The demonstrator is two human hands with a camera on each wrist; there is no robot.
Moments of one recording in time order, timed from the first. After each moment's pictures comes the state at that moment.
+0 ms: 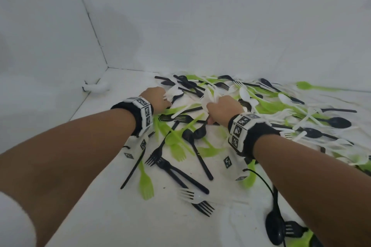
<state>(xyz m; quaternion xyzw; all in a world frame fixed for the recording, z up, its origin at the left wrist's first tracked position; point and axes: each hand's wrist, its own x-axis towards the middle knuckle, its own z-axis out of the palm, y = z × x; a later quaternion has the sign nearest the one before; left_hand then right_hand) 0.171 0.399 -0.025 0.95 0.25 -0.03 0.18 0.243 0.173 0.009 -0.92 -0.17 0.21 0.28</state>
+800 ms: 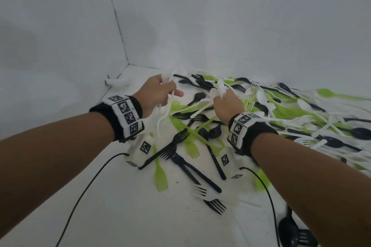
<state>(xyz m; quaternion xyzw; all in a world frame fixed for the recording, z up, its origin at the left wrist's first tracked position) 0.106 0.395 0.020 0.72 0.26 0.11 0.63 0.234 0.210 -0.007 -0.91 -0.16 0.13 0.35</state>
